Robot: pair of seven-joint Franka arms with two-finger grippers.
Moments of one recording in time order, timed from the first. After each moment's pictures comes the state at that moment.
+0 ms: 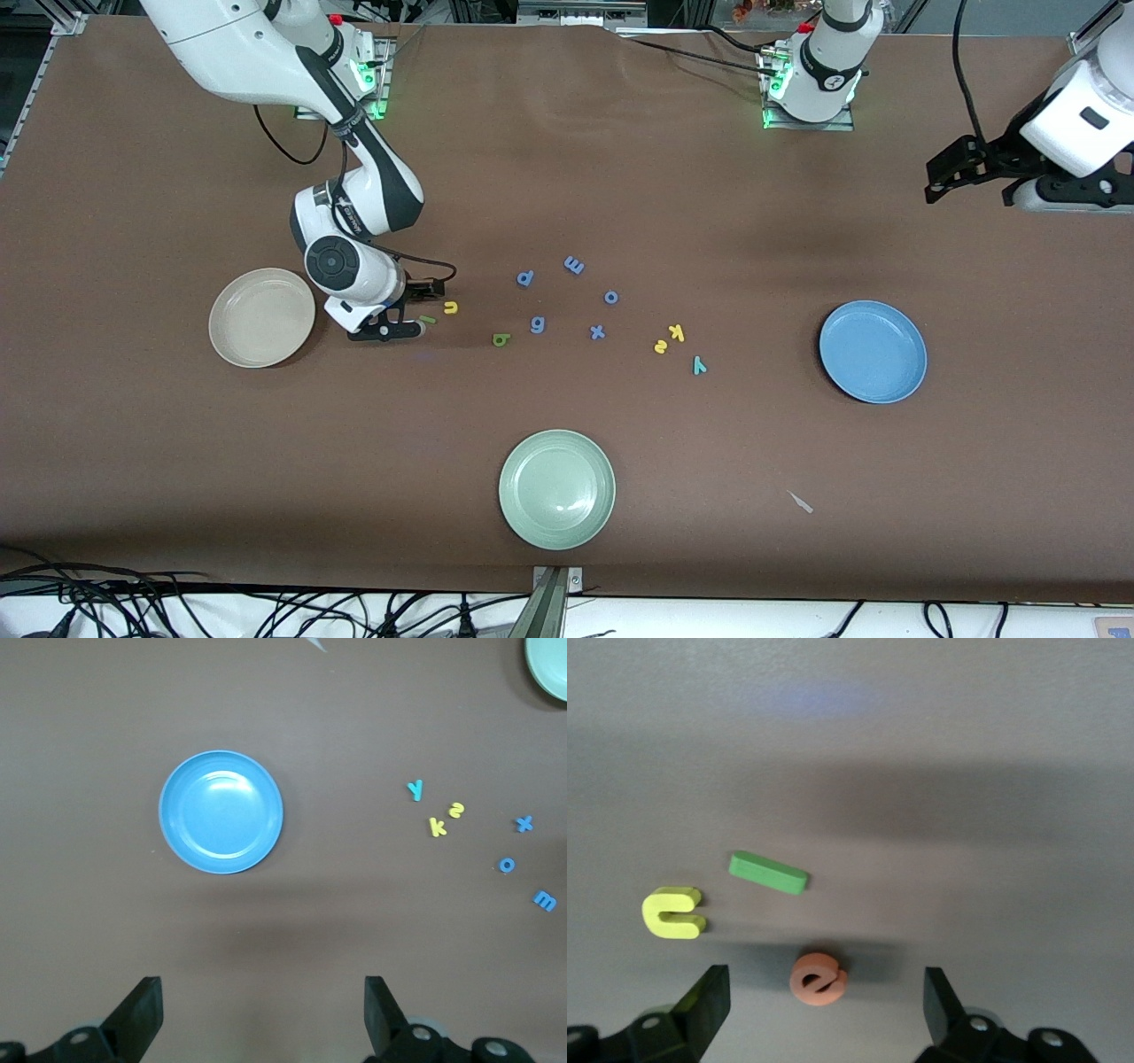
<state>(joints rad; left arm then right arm) 0.00 -0.07 -0.10 -1.70 -0.02 1.58 -0.06 0.24 0.52 0.17 -2.01 -0.01 2.32 0.31</state>
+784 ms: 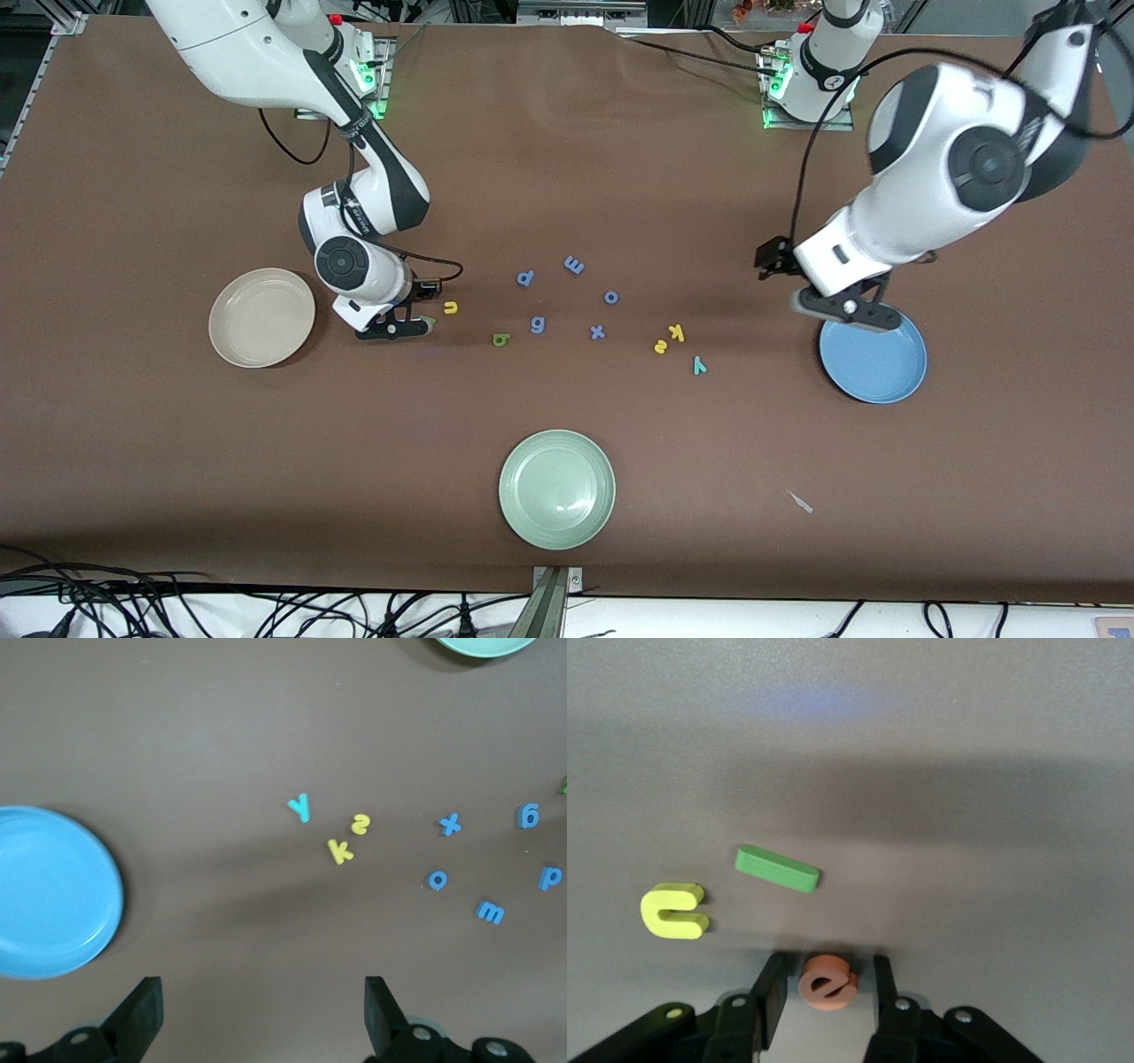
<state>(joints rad) -0.21 0.24 -0.11 -1.74 -0.12 1.89 -0.06 0.25 0.53 0.16 -2.01 -0.01 2.33 0.32</state>
